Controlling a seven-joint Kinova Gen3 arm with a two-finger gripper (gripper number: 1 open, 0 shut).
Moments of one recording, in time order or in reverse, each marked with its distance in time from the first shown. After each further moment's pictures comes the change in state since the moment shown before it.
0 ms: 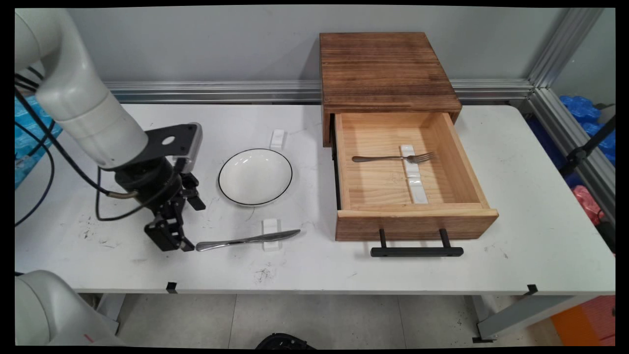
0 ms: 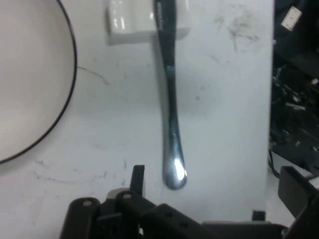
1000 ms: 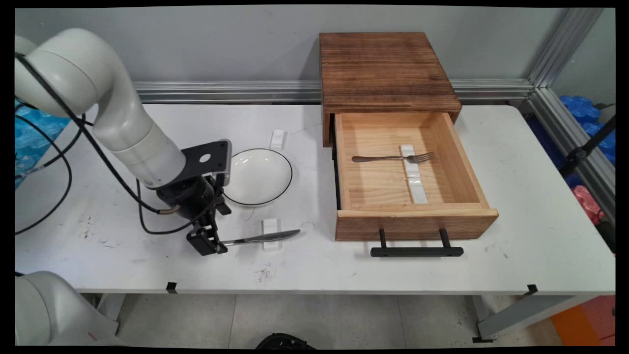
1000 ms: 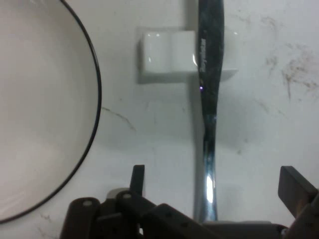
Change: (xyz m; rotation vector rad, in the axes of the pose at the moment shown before) arm 0.021 -0.011 0.059 0.053 0.032 -0.059
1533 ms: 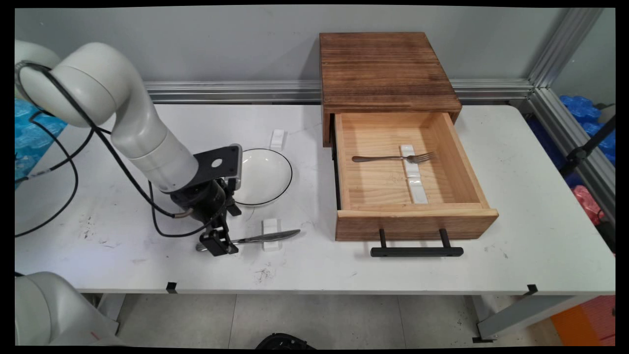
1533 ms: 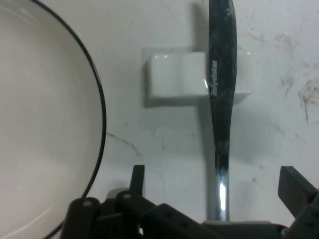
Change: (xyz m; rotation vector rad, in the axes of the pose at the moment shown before) arm 0.009 -0.004 0.021 0.009 0.019 0.014
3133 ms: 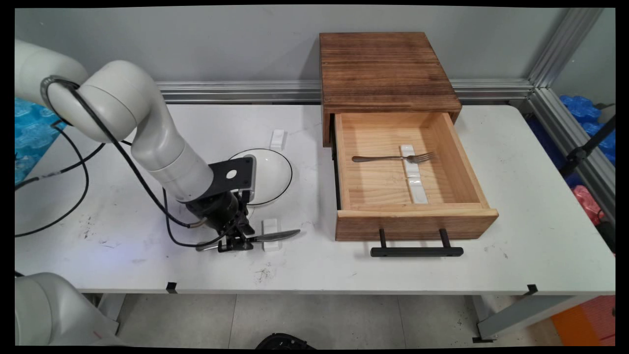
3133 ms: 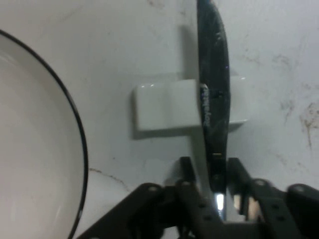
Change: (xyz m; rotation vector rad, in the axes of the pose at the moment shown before) arm 0.014 0.006 0.024 0.004 0.004 0.041
